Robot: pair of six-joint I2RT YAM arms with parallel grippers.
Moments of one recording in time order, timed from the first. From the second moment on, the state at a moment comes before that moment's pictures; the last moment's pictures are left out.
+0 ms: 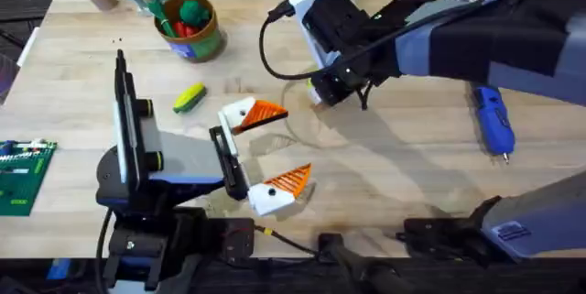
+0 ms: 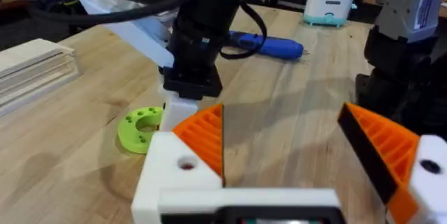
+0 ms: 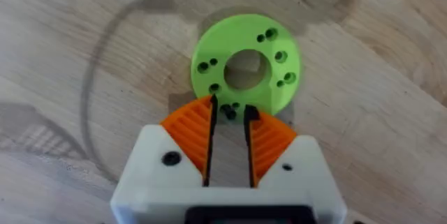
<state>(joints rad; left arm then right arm) -0.05 0.01 0.01 -0.09 1.14 0.03 0.69 1.74 1.16 -0.66 0.15 0.10</state>
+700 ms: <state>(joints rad) -0.05 0.01 0.01 -0.09 1.14 0.03 0.69 1.74 1.16 -0.66 0.15 0.10</state>
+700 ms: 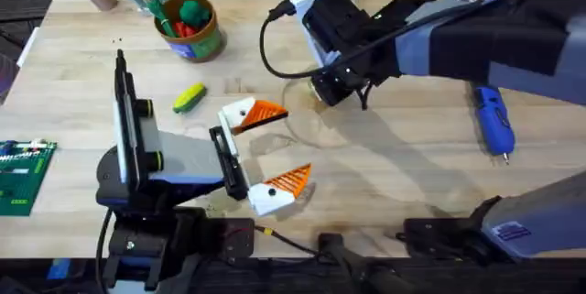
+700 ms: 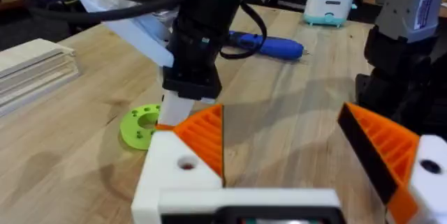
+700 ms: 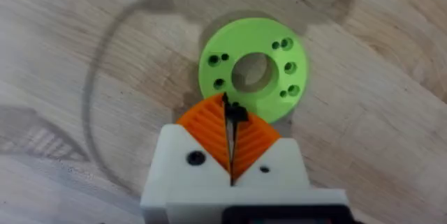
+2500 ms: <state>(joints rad) -0.05 0.01 0.01 -0.09 1.14 0.03 0.96 1.74 1.87 -1.27 0.00 -0.17</state>
